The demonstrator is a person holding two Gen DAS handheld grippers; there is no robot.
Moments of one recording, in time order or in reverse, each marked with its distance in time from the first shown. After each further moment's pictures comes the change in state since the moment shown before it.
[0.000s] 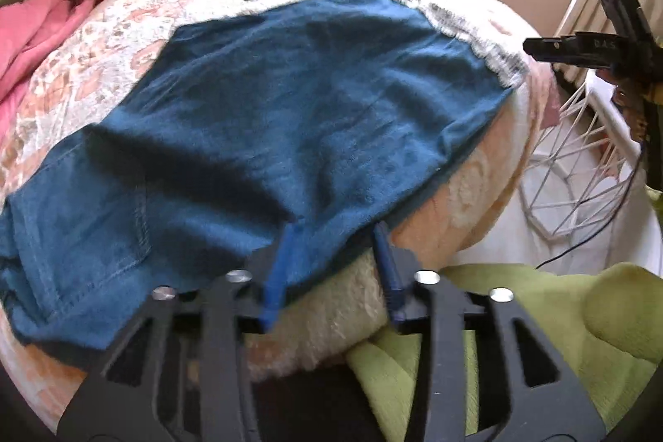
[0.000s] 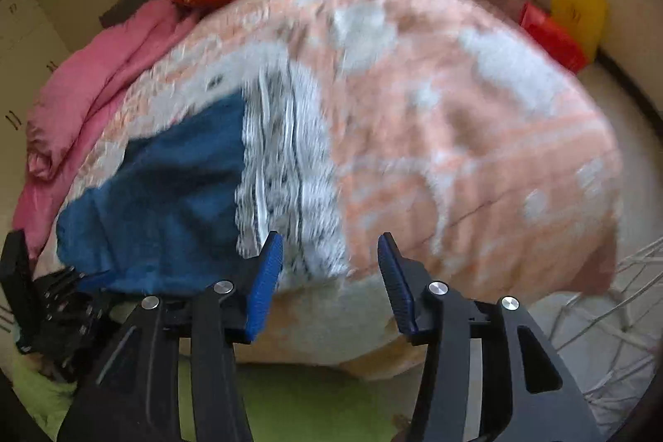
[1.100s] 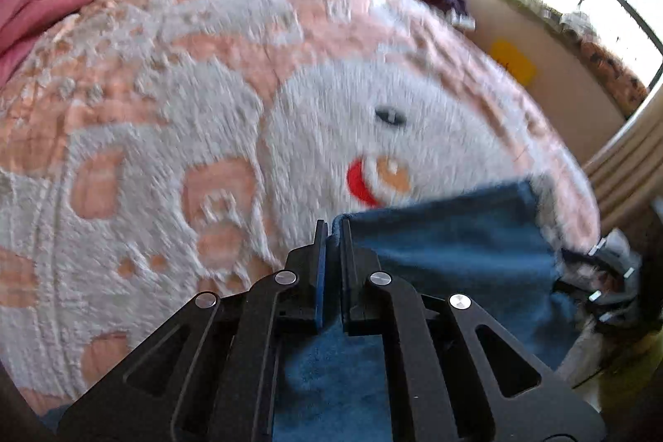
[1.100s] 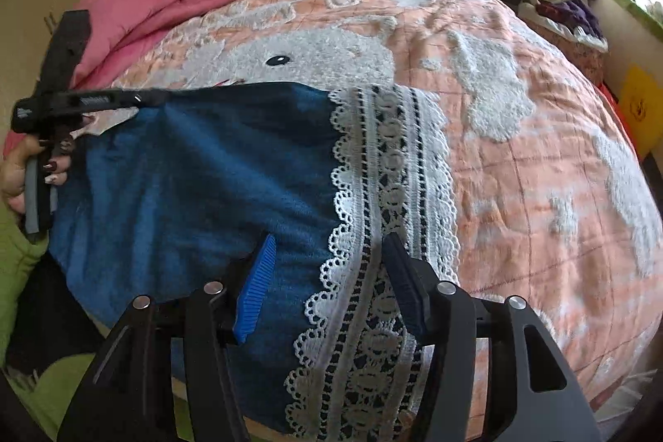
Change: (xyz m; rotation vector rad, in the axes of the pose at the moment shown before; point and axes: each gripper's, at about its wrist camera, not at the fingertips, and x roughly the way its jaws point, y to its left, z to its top) left arm 0.071 0.144 0.142 -0.297 -0.075 -0.042; right arm 0.091 0.070 0.044 -0.320 0.054 0.071
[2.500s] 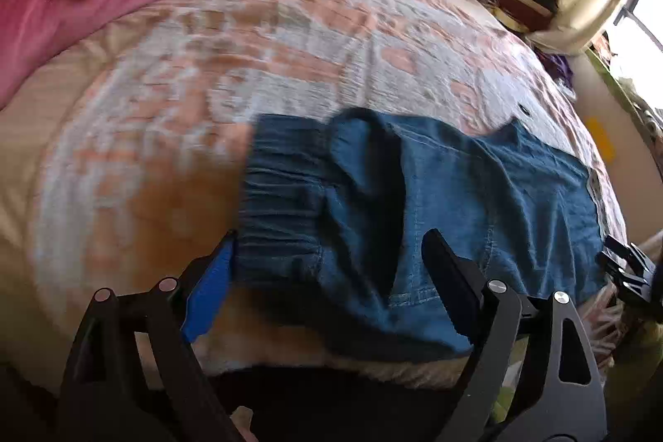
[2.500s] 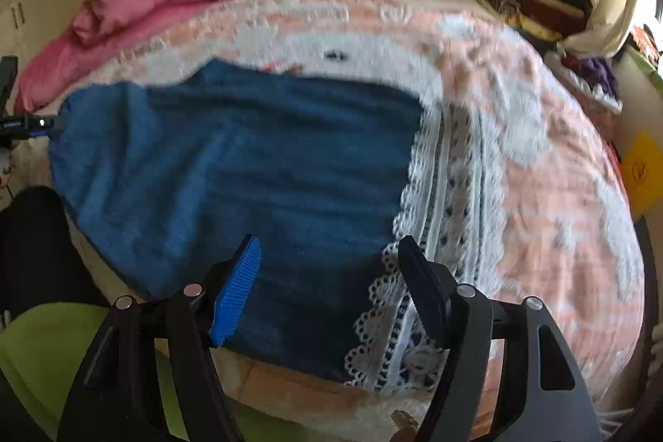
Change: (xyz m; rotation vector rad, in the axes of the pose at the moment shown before) left arm -0.149 0.089 -0.157 -0.373 -0.078 0.293; right arm -0.009 0.043 -0.023 -0.184 -0.011 -0.037
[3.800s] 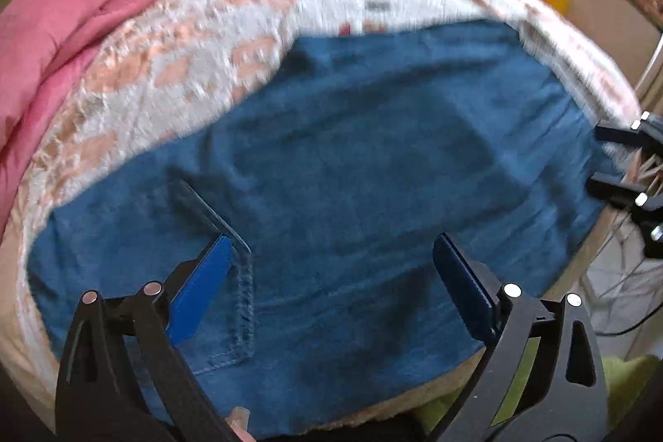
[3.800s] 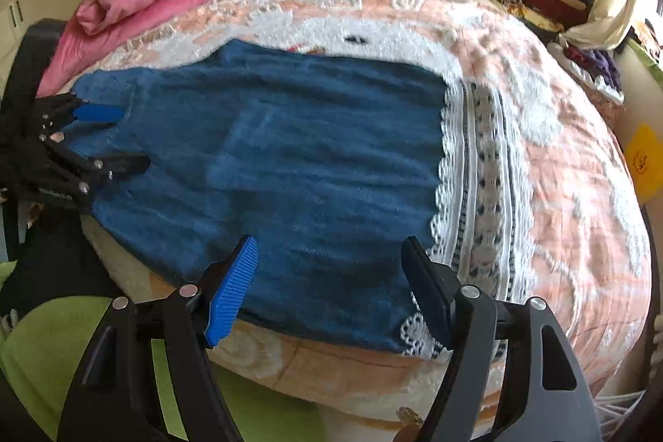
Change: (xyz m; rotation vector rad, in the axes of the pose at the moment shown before) left arm 0.058 -0.172 -0.033 0.520 0.071 0.015; right arm -0.002 0.027 -0.014 0.003 0.037 0.001
